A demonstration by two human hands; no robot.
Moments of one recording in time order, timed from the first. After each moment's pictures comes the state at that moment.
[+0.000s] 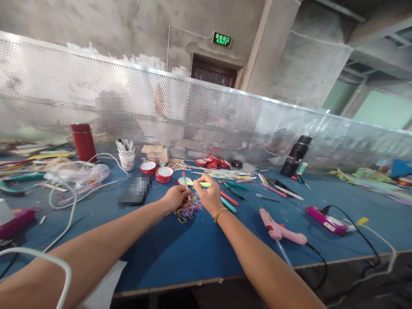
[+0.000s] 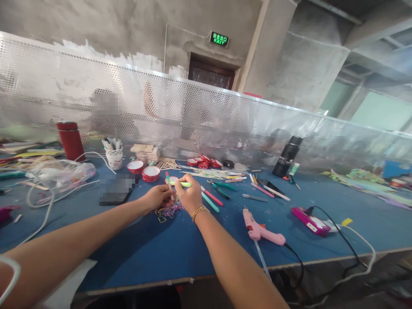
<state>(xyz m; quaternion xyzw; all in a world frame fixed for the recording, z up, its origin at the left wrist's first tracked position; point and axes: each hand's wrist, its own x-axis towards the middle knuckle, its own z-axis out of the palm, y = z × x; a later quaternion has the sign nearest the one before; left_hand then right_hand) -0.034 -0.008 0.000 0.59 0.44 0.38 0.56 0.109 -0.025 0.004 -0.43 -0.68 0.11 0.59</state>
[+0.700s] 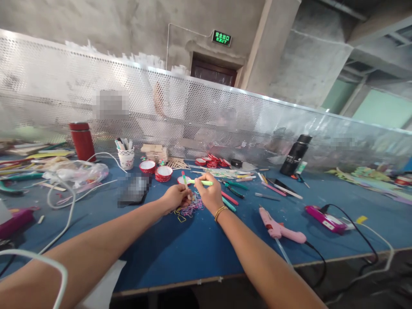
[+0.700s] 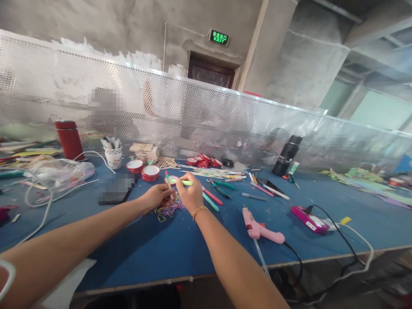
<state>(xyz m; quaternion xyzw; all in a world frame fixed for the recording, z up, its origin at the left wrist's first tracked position) -0.035 -0.008 0.001 0.59 0.44 0.37 0.56 0.109 -0.026 0.006 -0.44 -0.67 0.10 0.59</state>
